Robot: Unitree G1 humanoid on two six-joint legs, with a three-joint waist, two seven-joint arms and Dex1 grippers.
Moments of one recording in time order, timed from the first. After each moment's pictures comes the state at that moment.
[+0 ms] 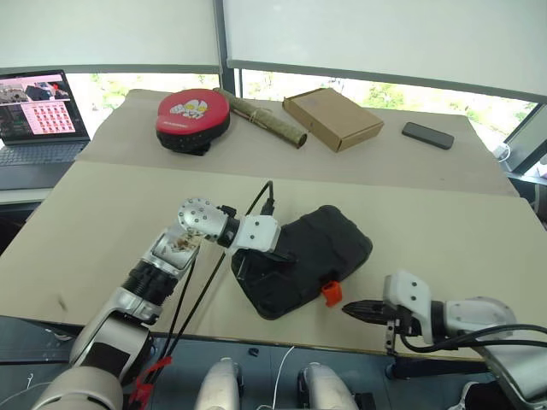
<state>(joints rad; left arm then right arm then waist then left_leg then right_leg) -0.72 0.50 -0.41 0.22 -0.11 -0.09 -1.37 0.11 -0.82 0.08 -0.52 0.30 0.42 0.89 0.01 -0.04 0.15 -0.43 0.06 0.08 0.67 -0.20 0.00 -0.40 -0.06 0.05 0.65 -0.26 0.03</state>
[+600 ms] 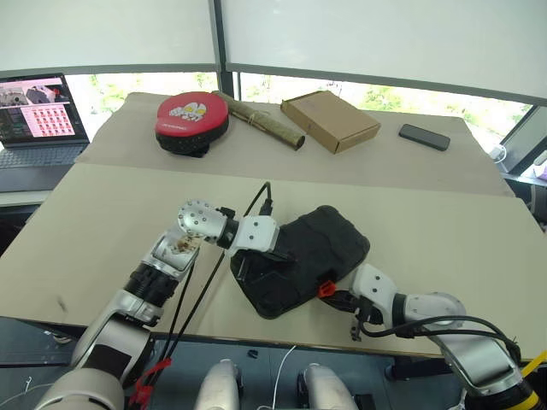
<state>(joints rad) -0.72 0.48 -0.41 0.24 -0.09 -0.11 -1.36 0.01 -0.70 0.20 -0.43 0.18 0.42 0.82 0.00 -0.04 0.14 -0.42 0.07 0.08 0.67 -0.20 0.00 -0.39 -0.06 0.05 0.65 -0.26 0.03</state>
